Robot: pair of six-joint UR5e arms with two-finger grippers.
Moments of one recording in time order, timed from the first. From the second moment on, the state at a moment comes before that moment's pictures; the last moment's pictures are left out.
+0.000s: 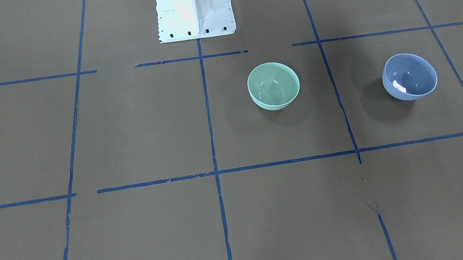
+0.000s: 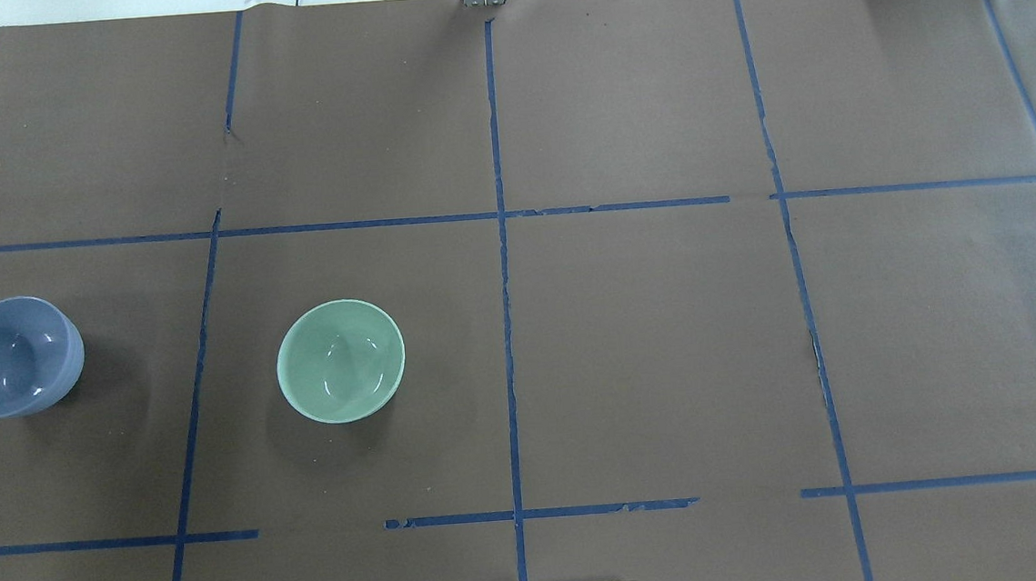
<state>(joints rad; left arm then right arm) -1.27 -1.47 -1.70 -2.02 -2.31 -0.35 1.58 -1.63 1.62 -1.55 2.28 0.03</state>
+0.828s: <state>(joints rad) -1.07 -1.43 -1.60 -2.38 -2.17 -0.67 1.58 -1.63 1.62 -1.55 2.28 0.03</state>
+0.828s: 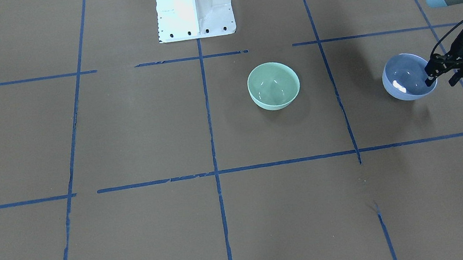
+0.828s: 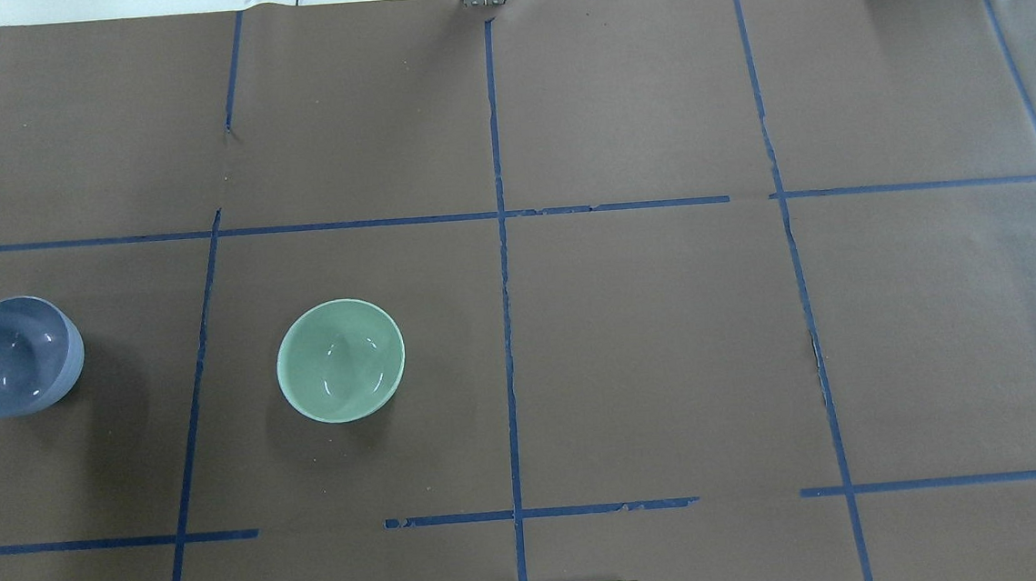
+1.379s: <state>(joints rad) -1.08 -1.43 -1.61 -2.39 -2.18 -0.68 1.58 -1.63 1.62 -1.55 2.28 0.03</state>
